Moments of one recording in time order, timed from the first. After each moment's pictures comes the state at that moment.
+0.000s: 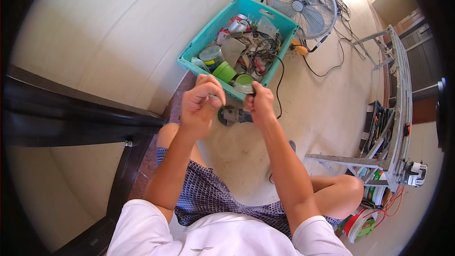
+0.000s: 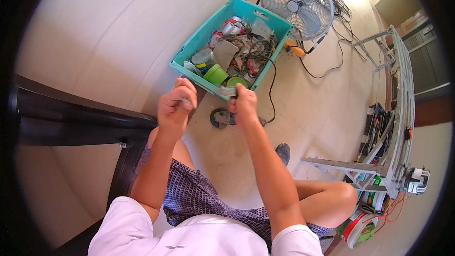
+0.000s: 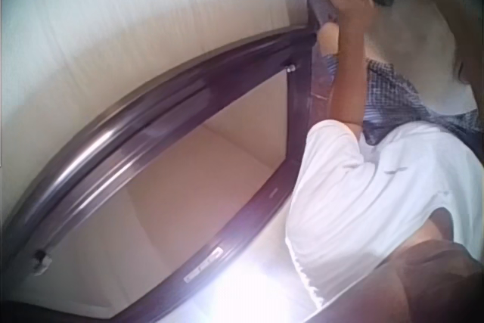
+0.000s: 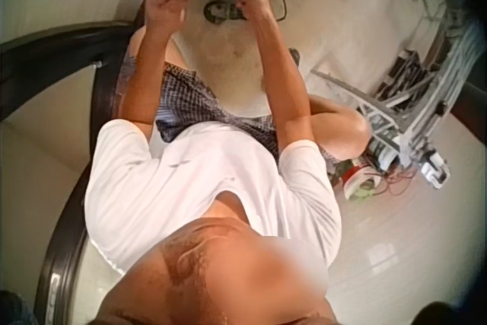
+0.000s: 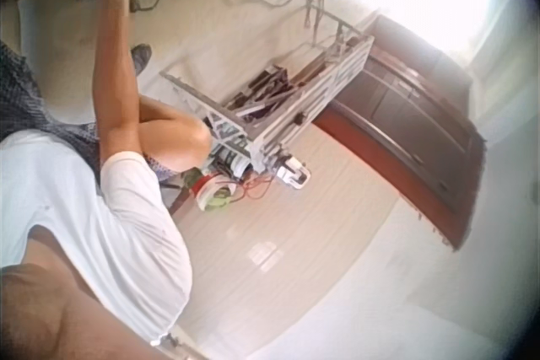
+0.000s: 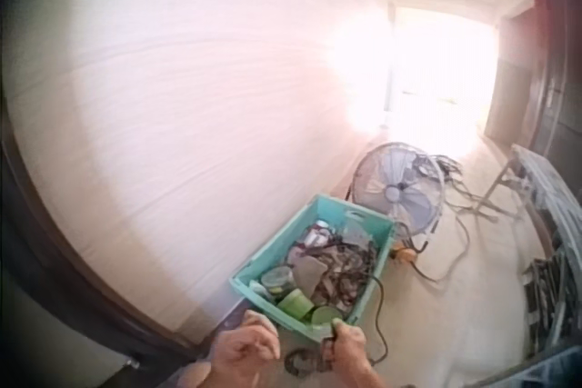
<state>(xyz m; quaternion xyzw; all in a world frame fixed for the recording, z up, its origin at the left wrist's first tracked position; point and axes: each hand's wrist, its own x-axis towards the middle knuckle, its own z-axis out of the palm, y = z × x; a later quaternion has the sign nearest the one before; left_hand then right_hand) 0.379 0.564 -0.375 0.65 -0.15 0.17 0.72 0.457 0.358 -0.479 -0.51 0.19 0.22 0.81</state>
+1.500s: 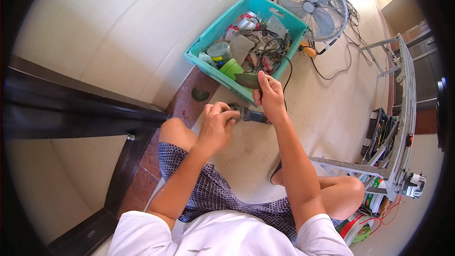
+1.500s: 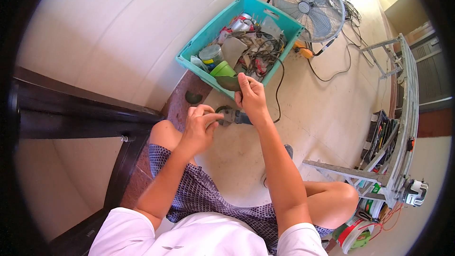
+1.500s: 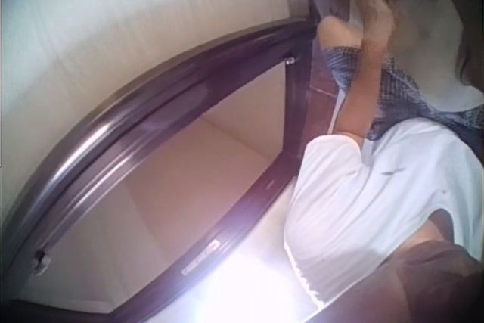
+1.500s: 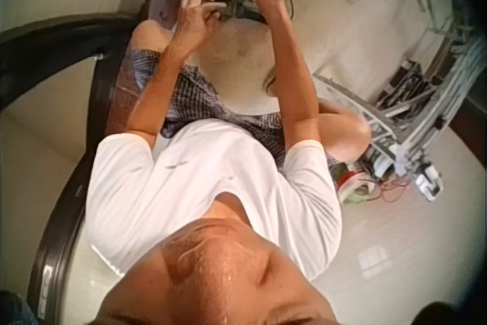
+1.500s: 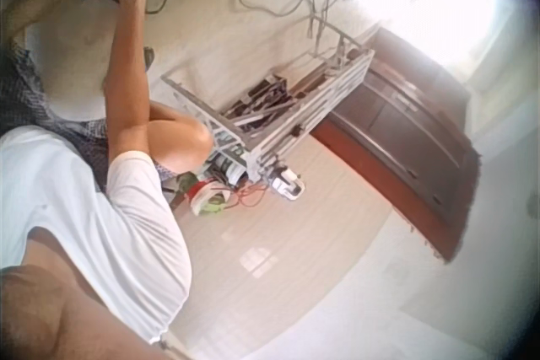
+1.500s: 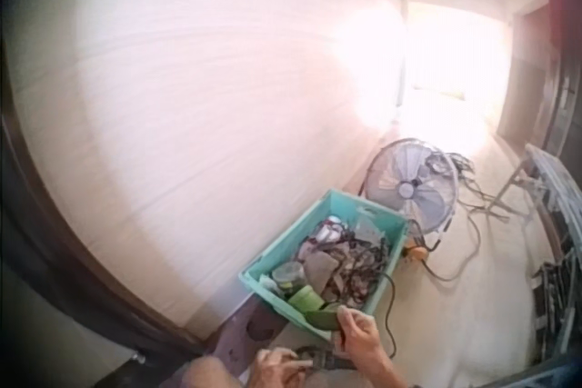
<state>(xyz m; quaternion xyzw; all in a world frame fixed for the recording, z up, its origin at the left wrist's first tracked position) 0.317 0.534 -0.439 0.91 0.00 0.14 0.39 0.465 0.368 -0.441 -0.62 -0.03 0.21 0.76</state>
